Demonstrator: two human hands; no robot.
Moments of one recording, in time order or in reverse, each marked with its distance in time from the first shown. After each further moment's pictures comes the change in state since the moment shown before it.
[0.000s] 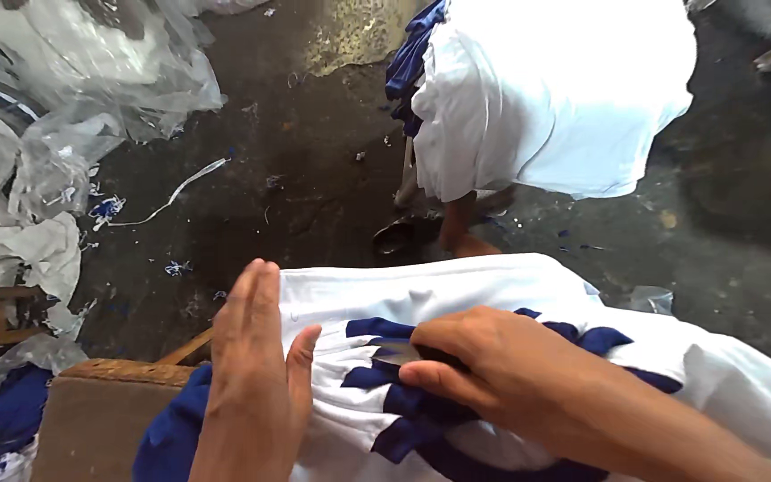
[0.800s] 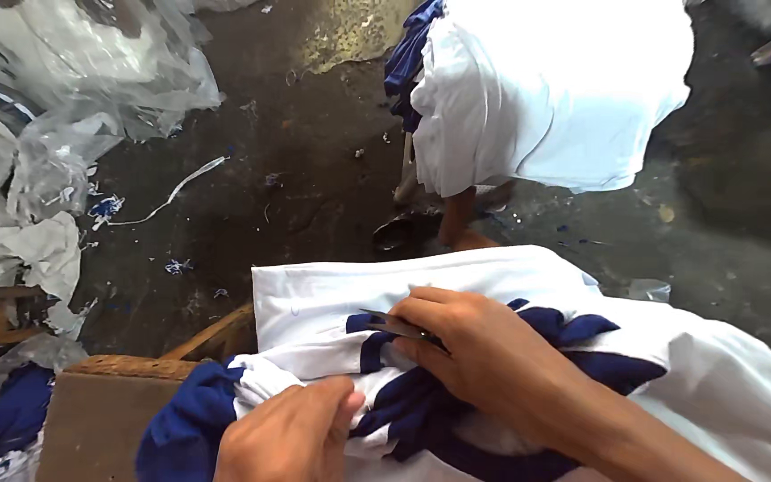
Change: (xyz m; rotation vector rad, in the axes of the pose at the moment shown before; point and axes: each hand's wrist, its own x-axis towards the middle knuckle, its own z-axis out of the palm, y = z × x) left_hand -0.037 0.027 -0.018 -0.108 -0.172 0.124; right_hand 0.012 -0.003 0.032 -0.114 0.324 -0.076
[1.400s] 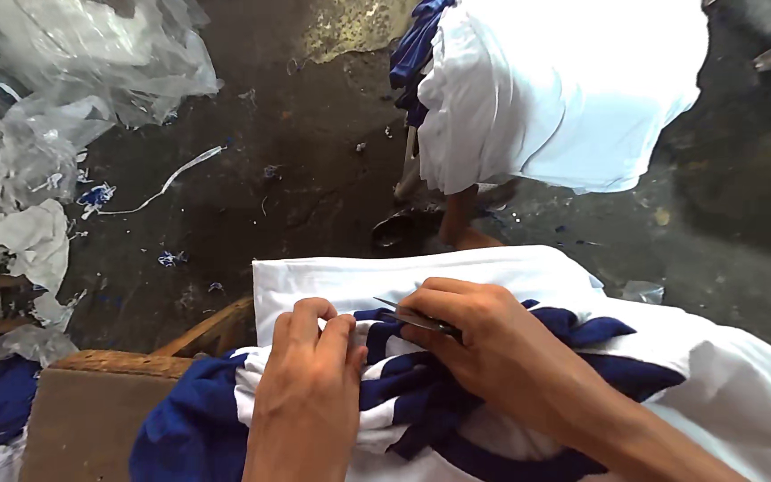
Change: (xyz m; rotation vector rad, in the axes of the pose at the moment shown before) left_hand 0.030 -0.020 0.039 0.149 0.127 -0.089; right_hand 0.004 0.008 0.004 0.081 0.081 0.013
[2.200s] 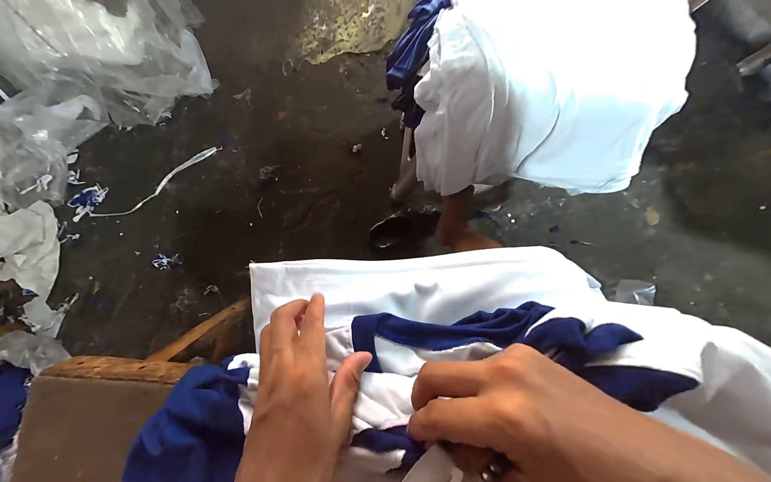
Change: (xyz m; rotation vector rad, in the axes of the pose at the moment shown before) left_hand -0.004 -0.010 0.002 -0.037 -0.037 -0.072; right_hand -0.023 -0.008 -0.022 0.145 -0.290 -0.414
